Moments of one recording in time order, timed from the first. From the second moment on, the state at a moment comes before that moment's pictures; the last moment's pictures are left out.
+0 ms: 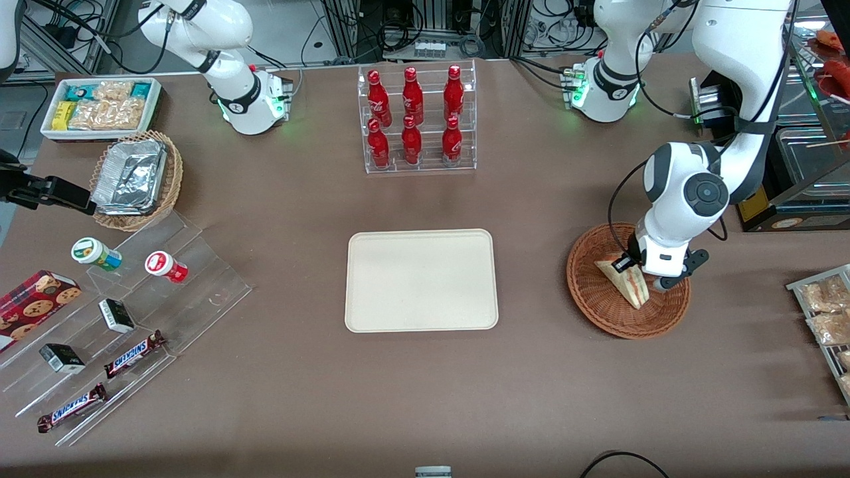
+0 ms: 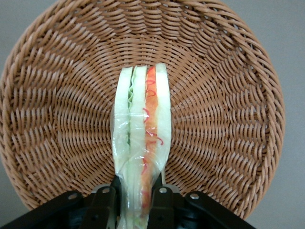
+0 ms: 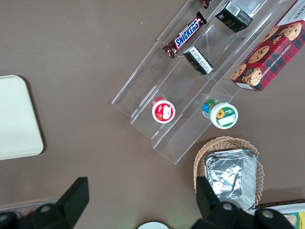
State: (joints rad) arm -0.06 0.23 -0.07 -2.25 0.07 2.48 -0.75
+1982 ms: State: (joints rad) arm -0.45 0.73 -0.32 -1.43 0.09 2.06 -0.71
